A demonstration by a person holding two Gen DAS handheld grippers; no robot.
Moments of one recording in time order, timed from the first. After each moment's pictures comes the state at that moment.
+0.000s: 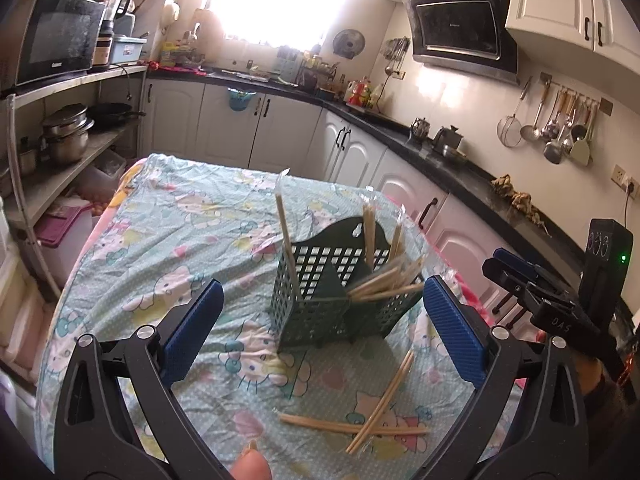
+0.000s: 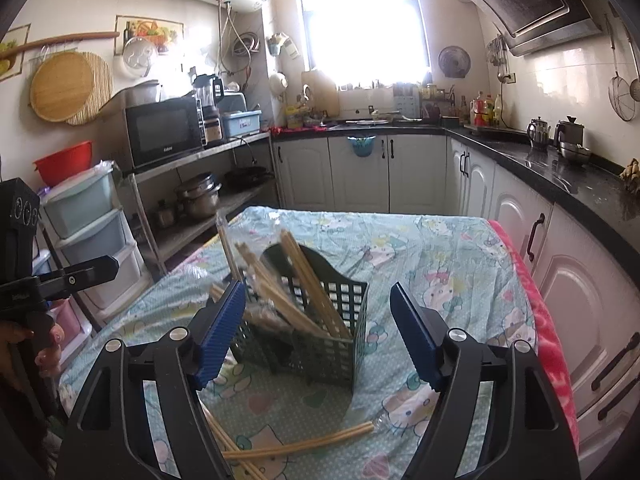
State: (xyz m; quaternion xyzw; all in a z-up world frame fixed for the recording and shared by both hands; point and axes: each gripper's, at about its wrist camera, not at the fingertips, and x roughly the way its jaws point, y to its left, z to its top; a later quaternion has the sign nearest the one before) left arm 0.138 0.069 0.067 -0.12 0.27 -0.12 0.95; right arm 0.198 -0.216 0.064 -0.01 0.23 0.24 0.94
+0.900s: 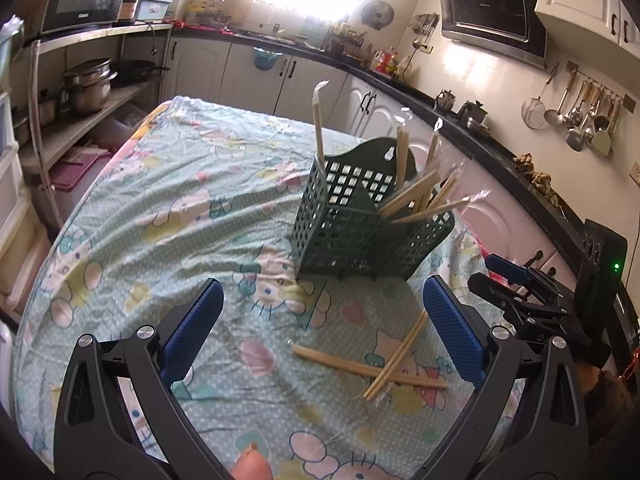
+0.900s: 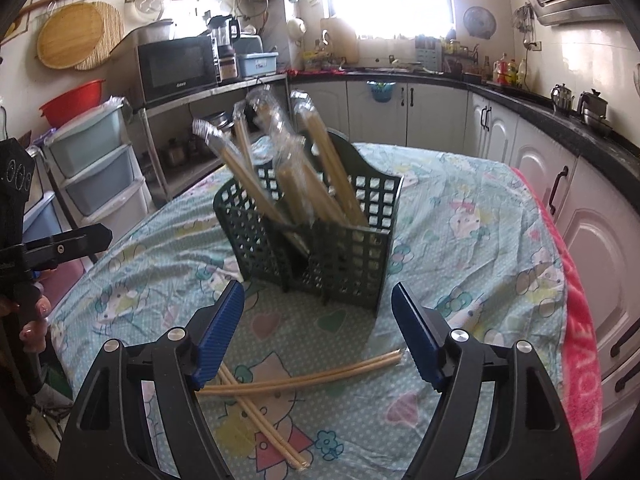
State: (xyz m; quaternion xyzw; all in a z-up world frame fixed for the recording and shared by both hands) left arm 0.110 0.072 0.012 -0.15 0.33 -0.09 0.93; right arm 0.186 -0.199 -0.007 -0.05 0.32 0.27 0.91
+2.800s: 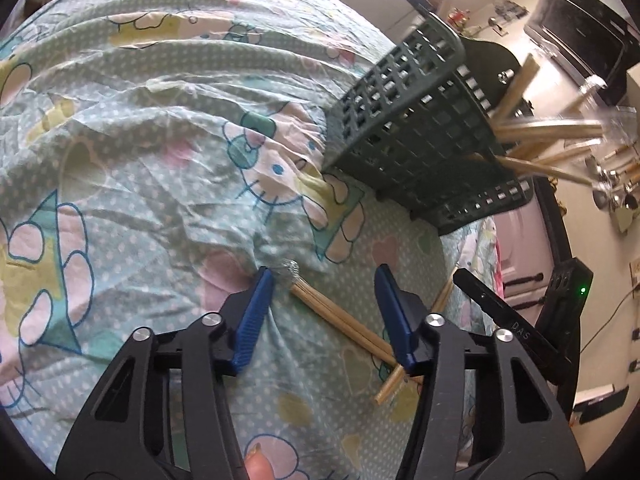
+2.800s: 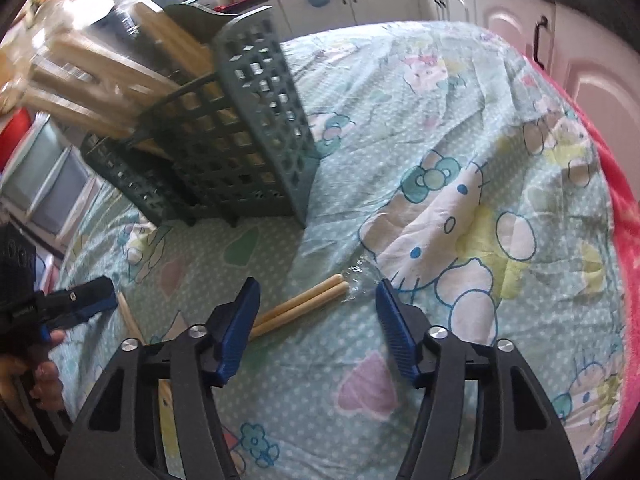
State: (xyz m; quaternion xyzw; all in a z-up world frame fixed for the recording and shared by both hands) left arm 0.165 0.078 -0.098 -0.32 0.48 -0.09 0.81; right arm 0.253 -0.243 -0.101 0.05 0.49 0.20 0.85
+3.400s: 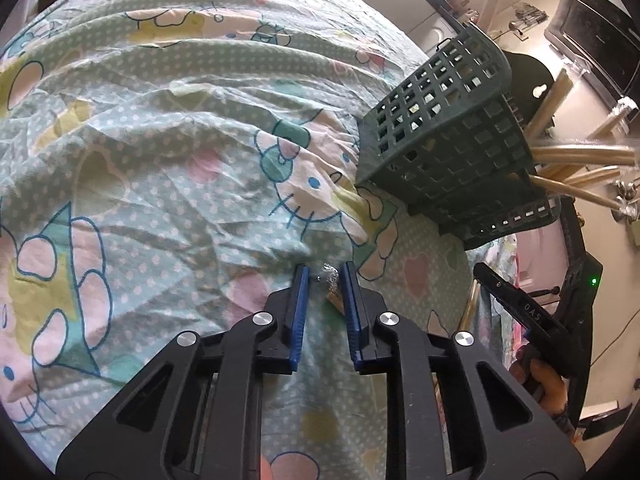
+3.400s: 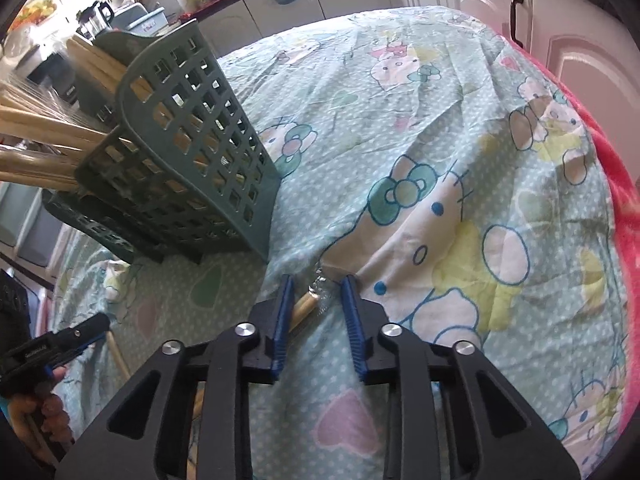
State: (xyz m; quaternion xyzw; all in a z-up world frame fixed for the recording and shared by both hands) left arm 0.180 0.089 -0.107 -0.32 0.49 -0.05 0.81; right arm 0.281 -0.248 -0.106 0.06 0.51 0.16 0.85
